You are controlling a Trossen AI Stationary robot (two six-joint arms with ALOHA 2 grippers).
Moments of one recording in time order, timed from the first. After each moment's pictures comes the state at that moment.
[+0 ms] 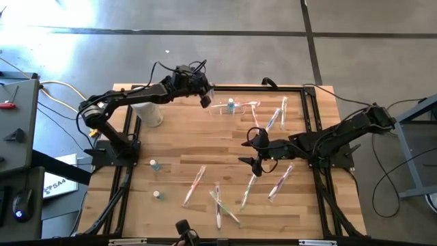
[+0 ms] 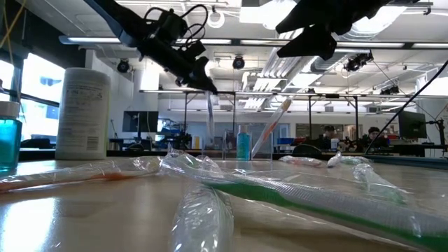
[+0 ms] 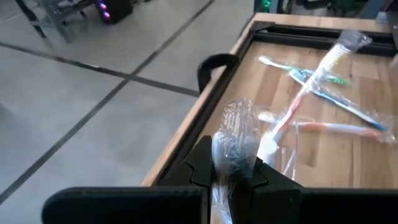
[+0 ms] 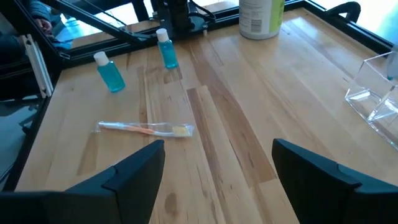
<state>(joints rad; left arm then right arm) 0.61 1.57 1.06 0.15 0.09 0.18 0.27 1.25 0.76 0.00 0.37 0.40</state>
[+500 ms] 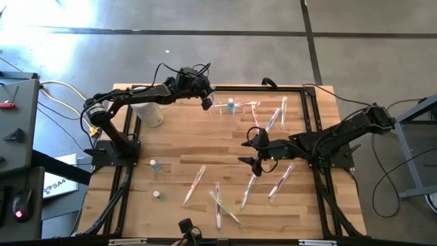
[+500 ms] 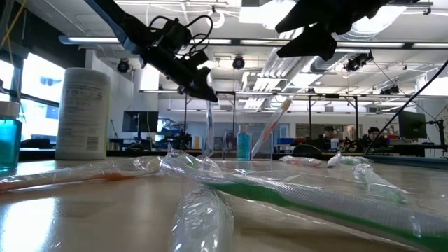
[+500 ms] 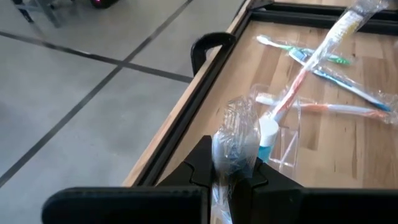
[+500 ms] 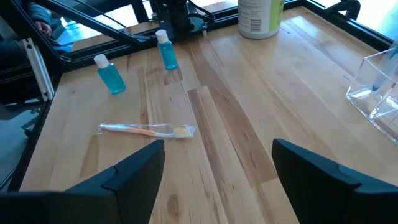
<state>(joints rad) 0.61 1.62 1.06 0.14 0.09 0.18 0.27 1.25 0.76 0.00 0.37 0.42</state>
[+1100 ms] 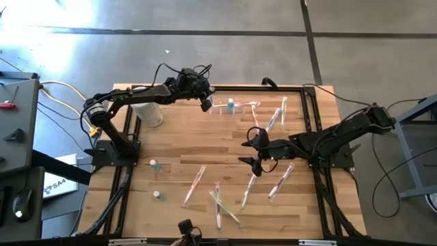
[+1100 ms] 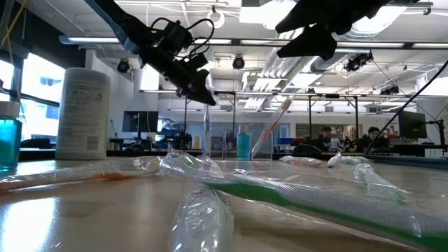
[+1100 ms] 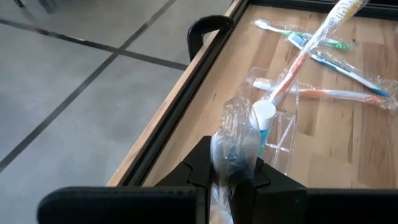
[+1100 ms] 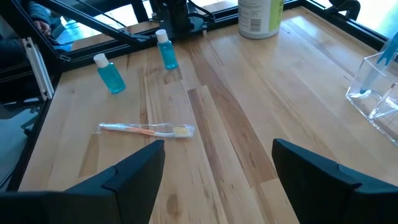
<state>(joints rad) 0.61 1.62 1.06 0.10 0.09 0.17 0.27 1.25 0.76 0.00 0.37 0.41</state>
